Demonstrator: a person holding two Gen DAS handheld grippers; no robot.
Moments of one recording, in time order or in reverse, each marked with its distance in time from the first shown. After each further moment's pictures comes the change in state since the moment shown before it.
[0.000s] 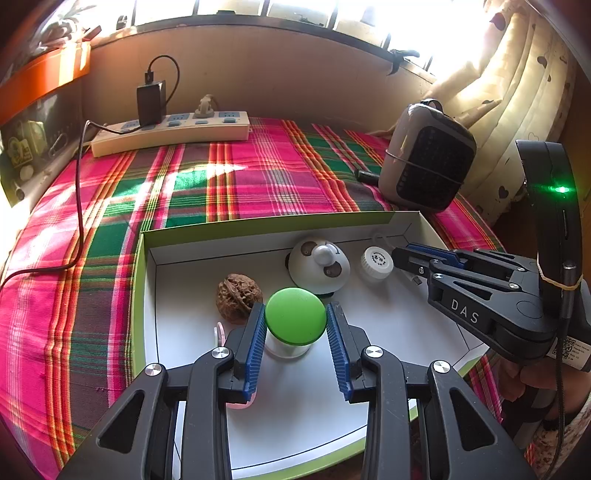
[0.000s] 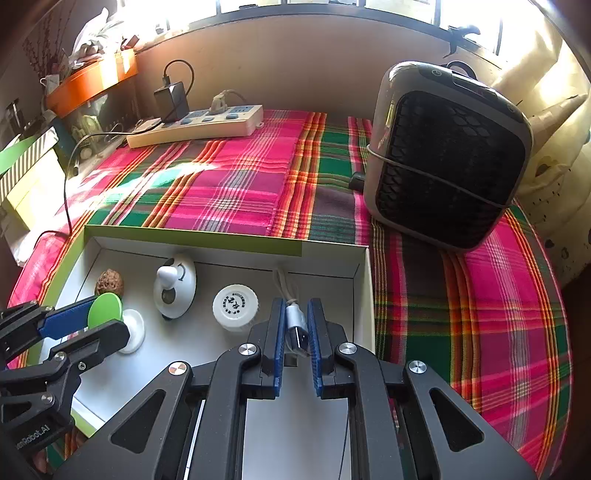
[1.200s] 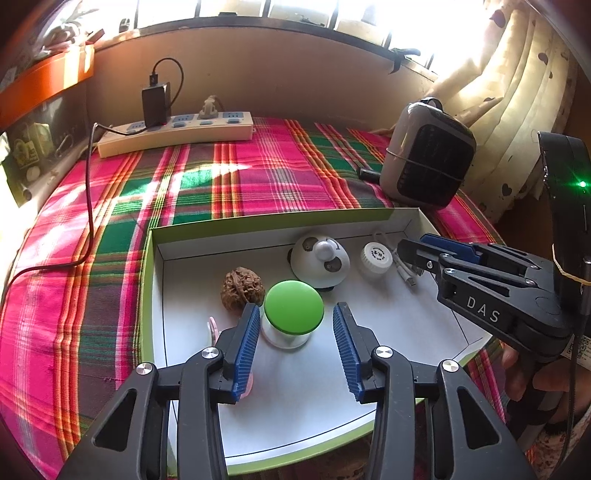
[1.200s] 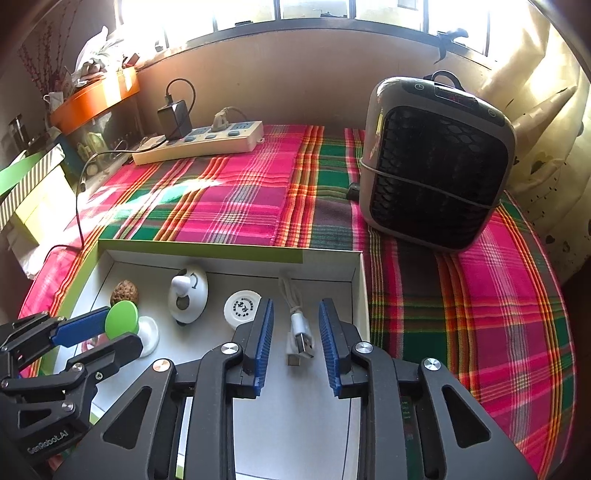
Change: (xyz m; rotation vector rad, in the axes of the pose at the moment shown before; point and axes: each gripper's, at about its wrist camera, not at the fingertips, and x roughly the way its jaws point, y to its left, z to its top) left arm -0.010 -0.002 -0.004 0.007 -0.001 0.023; right arm -0.014 -0.003 -0.001 0.032 -0.048 0.025
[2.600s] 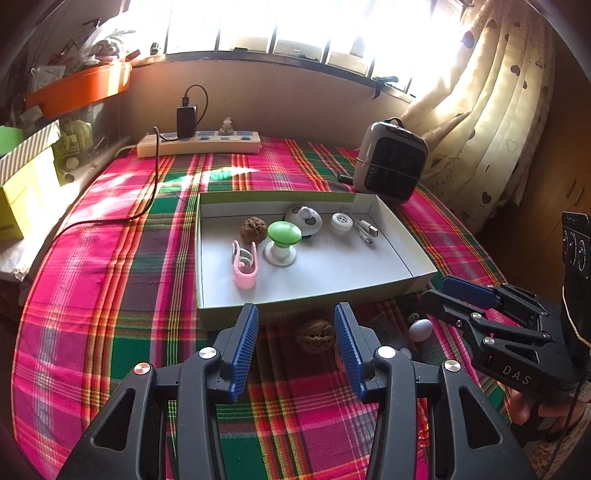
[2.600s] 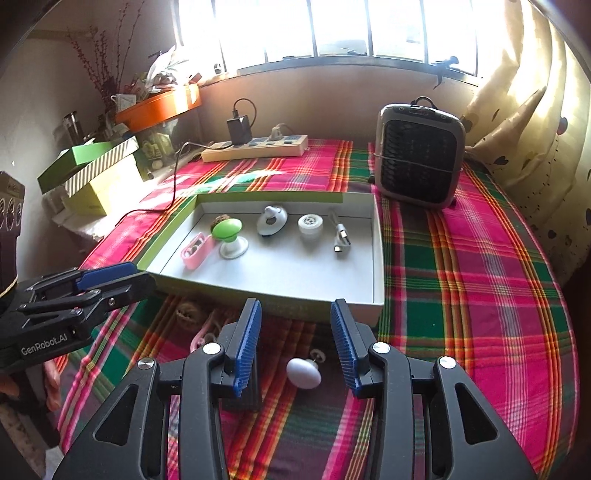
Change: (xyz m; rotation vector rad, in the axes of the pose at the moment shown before) left arm -0.091 -0.009 -0.070 -0.020 -0.093 -0.003; right arm -0.101 0.024 -0.090 -0.049 -0.103 0.118
